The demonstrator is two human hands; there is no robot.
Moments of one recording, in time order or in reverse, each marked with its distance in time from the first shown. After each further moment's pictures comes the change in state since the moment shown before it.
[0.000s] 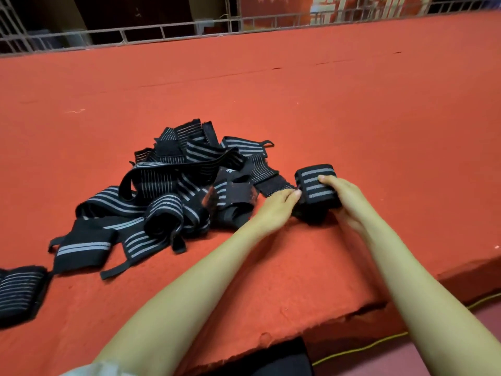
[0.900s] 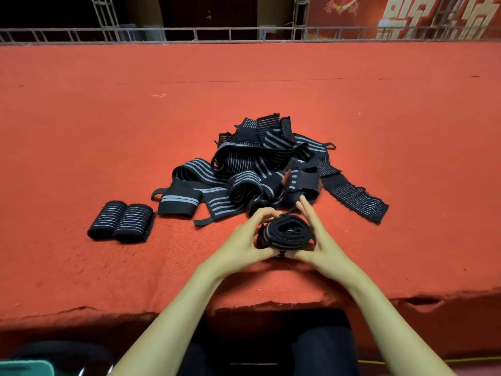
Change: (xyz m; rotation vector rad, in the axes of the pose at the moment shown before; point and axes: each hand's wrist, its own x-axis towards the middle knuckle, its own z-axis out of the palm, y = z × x) left_hand -0.208 -0.070 -0.098 -0.116 0.153 0.174; right_hand -0.141 0.075 0.114 -0.492 -0.660 -0.357
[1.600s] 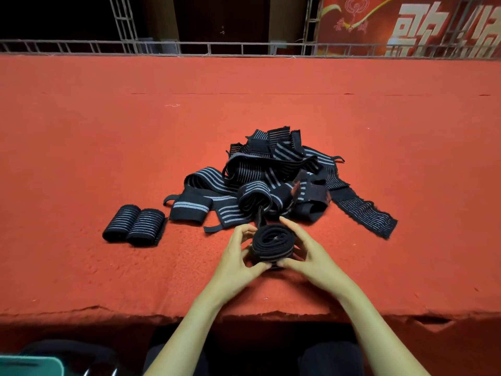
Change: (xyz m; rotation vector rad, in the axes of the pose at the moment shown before) left_hand -0.036 -0.013 0.003 -0.185 0.306 -0.139; right_hand 0.011 -0.009 0.024 -0.030 -0.073 0.016
